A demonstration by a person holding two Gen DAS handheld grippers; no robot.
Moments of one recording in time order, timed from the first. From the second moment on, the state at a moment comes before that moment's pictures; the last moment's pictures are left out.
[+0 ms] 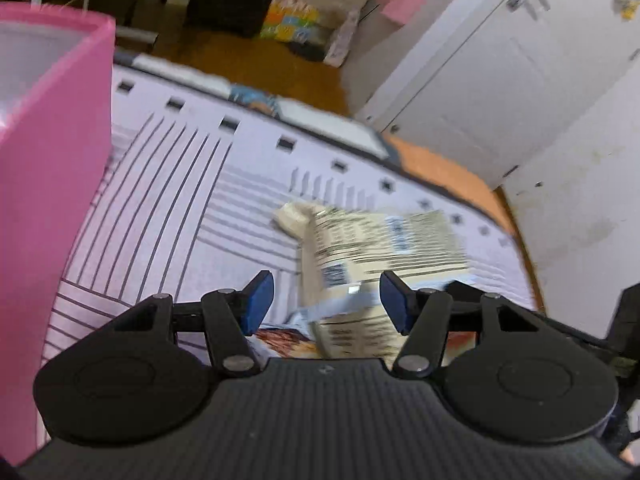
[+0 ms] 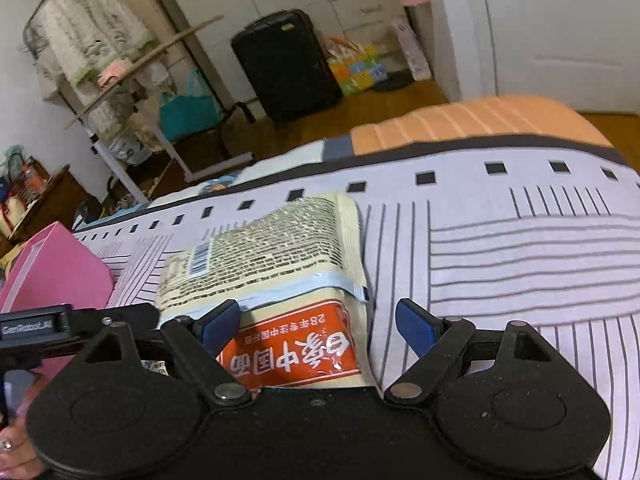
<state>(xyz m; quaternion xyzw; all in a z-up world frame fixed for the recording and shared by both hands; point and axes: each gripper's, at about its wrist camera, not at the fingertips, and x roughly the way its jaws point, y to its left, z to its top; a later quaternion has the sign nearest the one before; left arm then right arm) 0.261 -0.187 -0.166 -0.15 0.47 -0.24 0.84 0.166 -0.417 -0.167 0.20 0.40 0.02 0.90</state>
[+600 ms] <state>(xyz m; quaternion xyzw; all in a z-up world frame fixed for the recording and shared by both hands) 0.240 -0.218 -0.165 -0.12 0.49 -0.32 0.80 0.133 -0.357 -0.146 0.11 0.43 0.04 0.89</state>
